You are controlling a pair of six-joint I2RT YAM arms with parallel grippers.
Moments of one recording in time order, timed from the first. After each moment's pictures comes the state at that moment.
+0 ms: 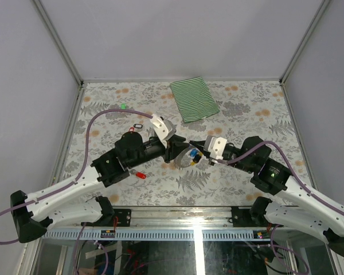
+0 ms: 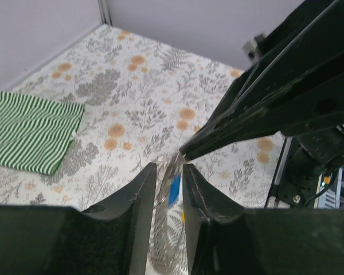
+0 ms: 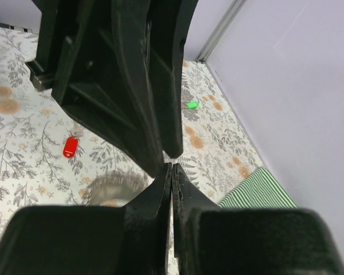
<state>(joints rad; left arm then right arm) -0.99 0.99 0.89 0.02 0.09 -0.04 0.92 0.79 0.81 -0.06 -0.23 -0.49</state>
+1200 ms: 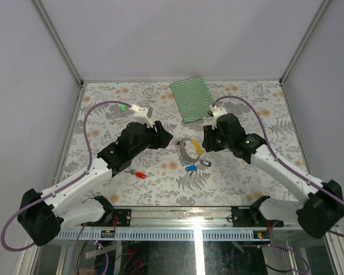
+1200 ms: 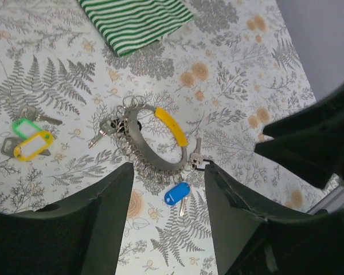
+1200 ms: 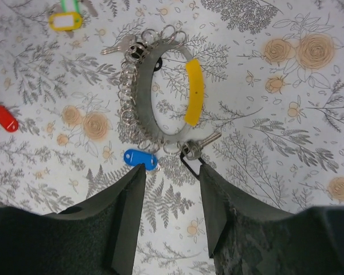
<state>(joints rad) -0.73 1.07 0.79 -0.07 -0.09 -0.58 0.65 1.14 0.90 -0.48 0.03 0.27</state>
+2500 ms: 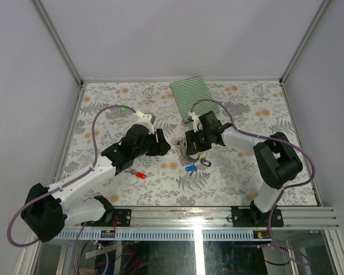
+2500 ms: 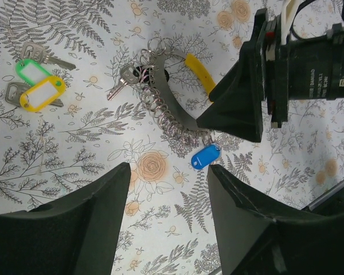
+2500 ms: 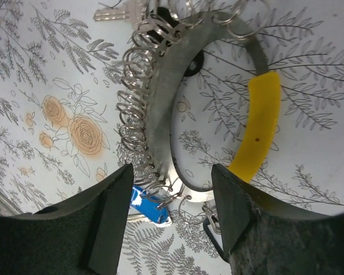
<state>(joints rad) -0.67 1.14 0.74 -0.18 -0.01 -0.58 0.55 1.75 1.03 -0.30 -0.35 0.21</state>
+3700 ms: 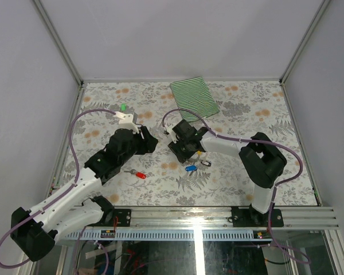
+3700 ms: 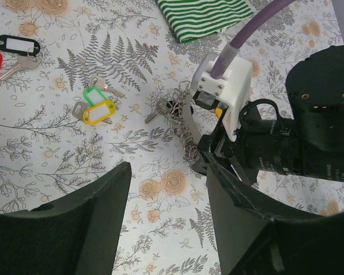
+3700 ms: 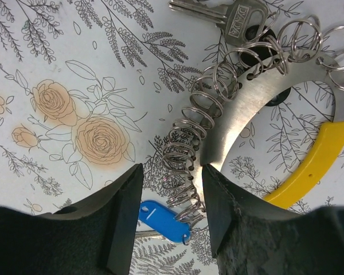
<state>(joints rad) -0.64 0.91 0.70 -0.24 -0.17 -0.58 0.81 1.84 1.18 -0.43 -0.07 0.03</state>
